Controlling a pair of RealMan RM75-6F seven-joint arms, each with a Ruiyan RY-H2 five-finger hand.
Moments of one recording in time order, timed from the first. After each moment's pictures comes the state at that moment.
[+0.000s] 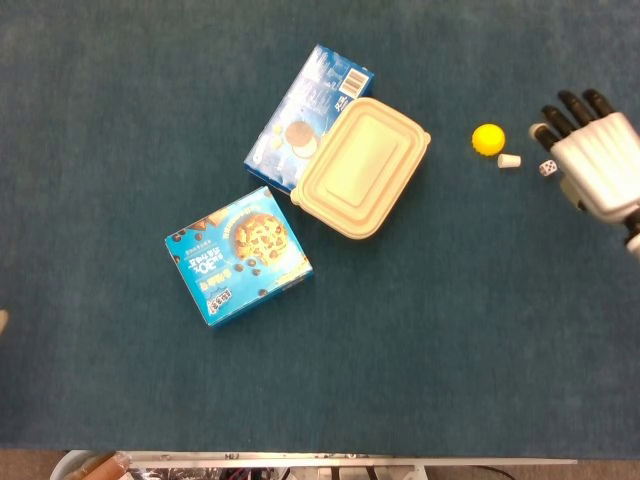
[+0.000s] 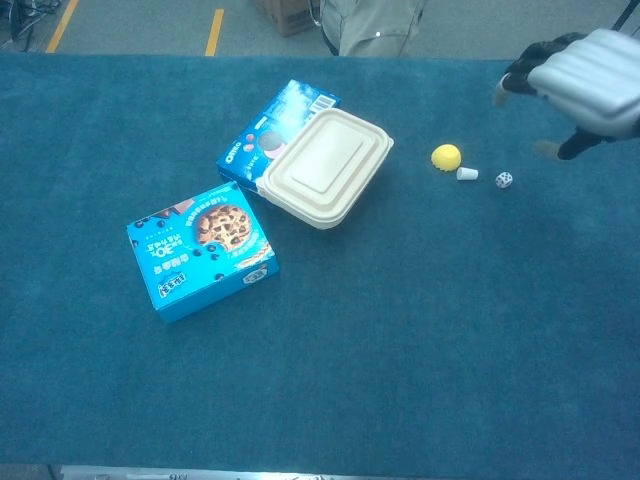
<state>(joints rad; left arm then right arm) -0.10 -0.81 0.07 -1.85 1.58 1.28 0.05 0.67 -1.11 -0.04 -1.83 -1.17 1.15 -0.69</state>
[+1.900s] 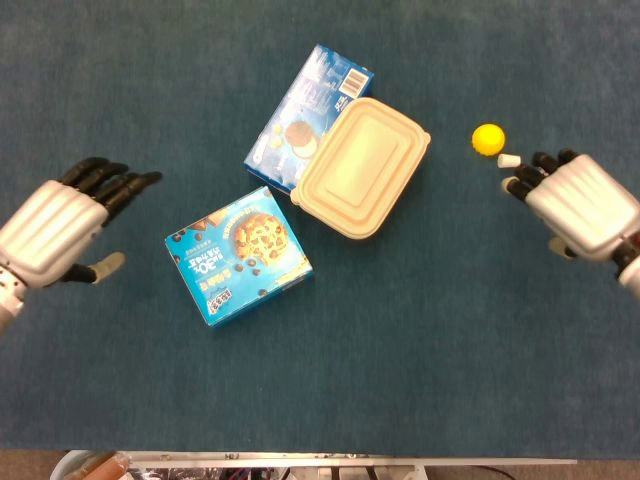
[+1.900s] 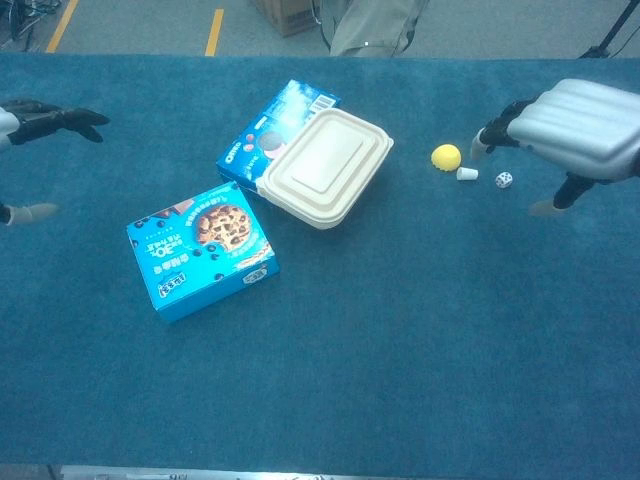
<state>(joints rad) -0.47 -0.97 0.06 -1.66 1.74 1.11 -0.17 0.64 -1.06 0.01 -1.88 -1.28 0.89 -0.66</state>
